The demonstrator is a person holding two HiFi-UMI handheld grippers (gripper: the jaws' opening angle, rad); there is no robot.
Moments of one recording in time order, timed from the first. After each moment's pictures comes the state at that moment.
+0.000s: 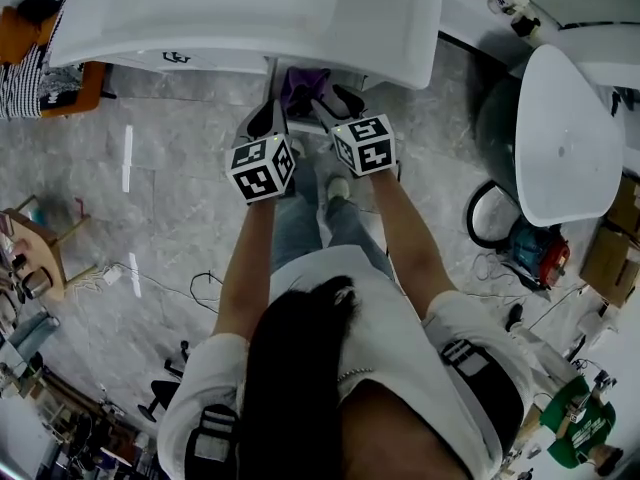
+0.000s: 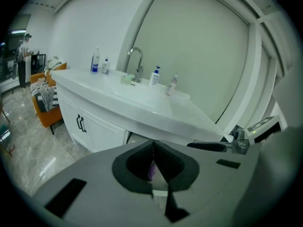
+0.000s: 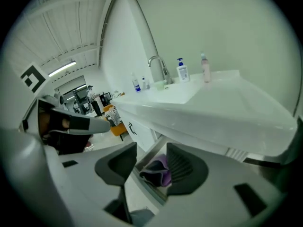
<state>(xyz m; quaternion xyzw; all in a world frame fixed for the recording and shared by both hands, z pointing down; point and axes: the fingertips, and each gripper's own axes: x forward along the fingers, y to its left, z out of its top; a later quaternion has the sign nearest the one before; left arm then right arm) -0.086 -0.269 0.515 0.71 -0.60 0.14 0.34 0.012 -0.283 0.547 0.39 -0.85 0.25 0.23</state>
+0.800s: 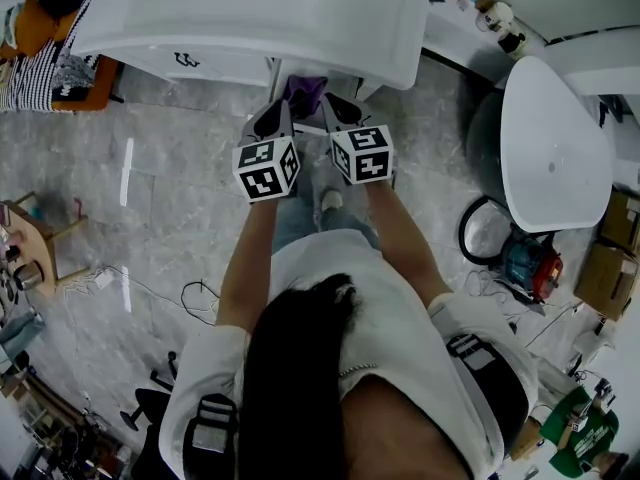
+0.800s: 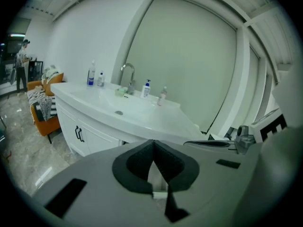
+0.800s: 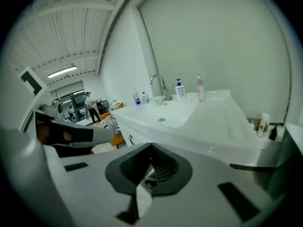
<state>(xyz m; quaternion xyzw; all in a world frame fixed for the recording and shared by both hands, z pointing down) -0.065 -0.238 0.455 0.74 -0.60 0.11 0.29 0.021 -0.254 0.473 0.44 -0.85 0.21 0.18</state>
